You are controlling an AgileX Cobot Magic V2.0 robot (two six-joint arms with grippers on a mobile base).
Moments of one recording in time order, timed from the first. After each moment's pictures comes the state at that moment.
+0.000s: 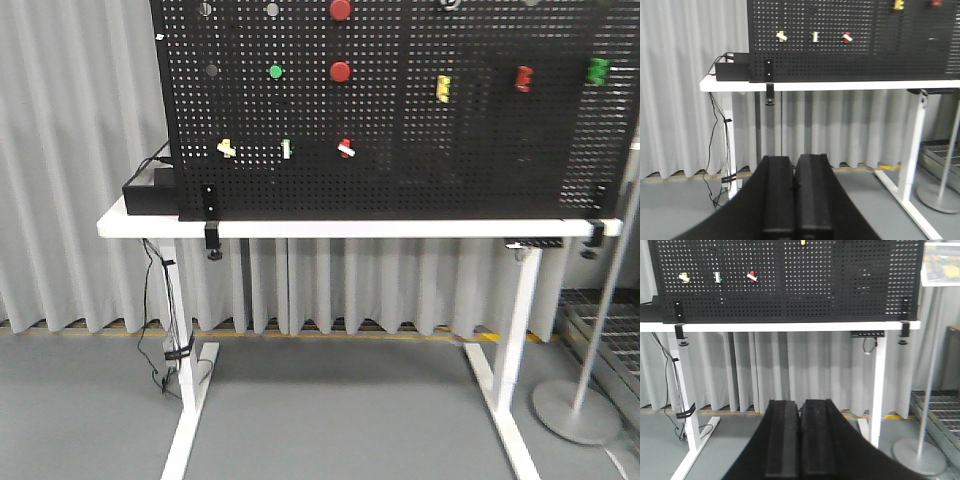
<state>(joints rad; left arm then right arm) -0.14 -0.01 0.03 -0.09 0.04 0.05 0.05 -0.01 0.03 -0.10 0.05 0.10</state>
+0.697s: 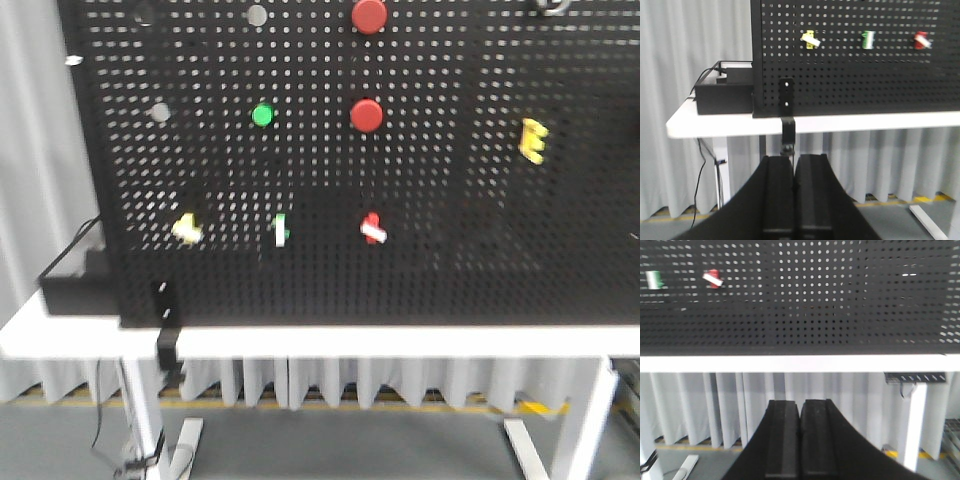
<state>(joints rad) -0.14 -0.01 0.03 -0.09 0.04 0.05 0.05 -0.01 0.03 -0.10 0.05 0.10</state>
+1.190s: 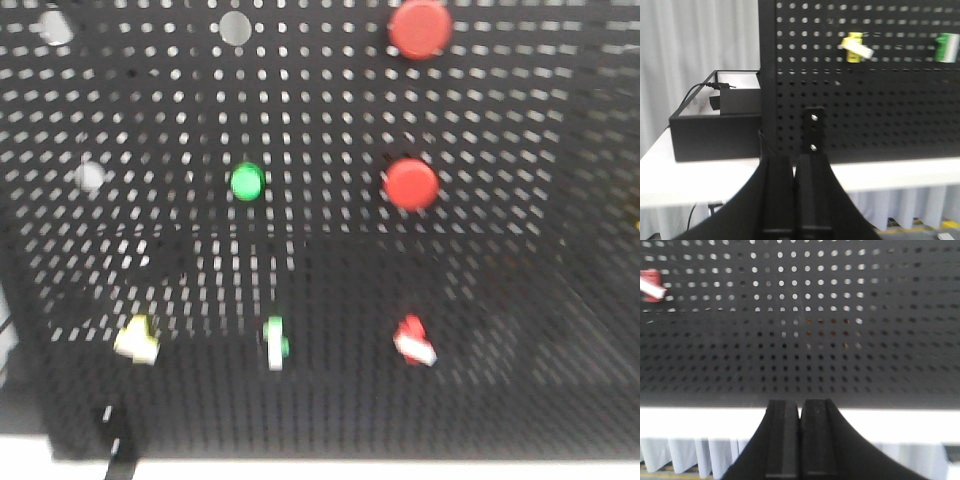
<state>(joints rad) -0.14 -0.01 0.03 -0.09 0.04 0.05 0.05 -0.01 0.03 -0.10 0.05 0.10</state>
